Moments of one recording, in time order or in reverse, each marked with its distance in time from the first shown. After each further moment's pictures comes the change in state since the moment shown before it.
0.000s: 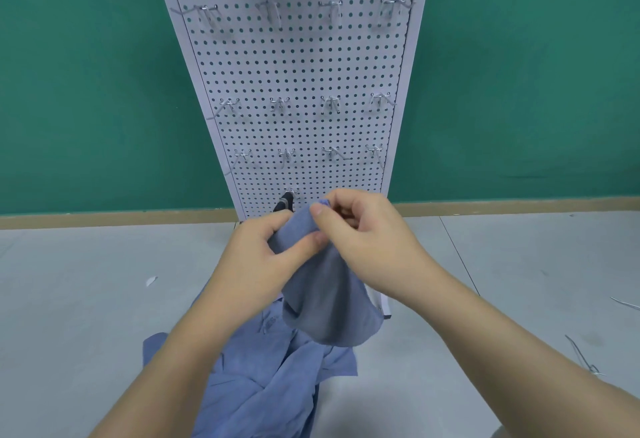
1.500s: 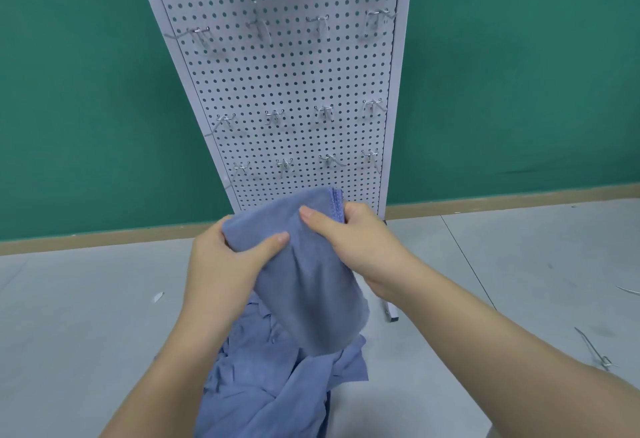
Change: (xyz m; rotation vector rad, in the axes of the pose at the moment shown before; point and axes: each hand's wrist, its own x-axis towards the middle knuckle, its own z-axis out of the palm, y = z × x) left_hand -0.003 0.002 -0.017 -0.183 0.353 -0.227; right_hand 0.014 0.012 0.014 0.336 0.006 0.351
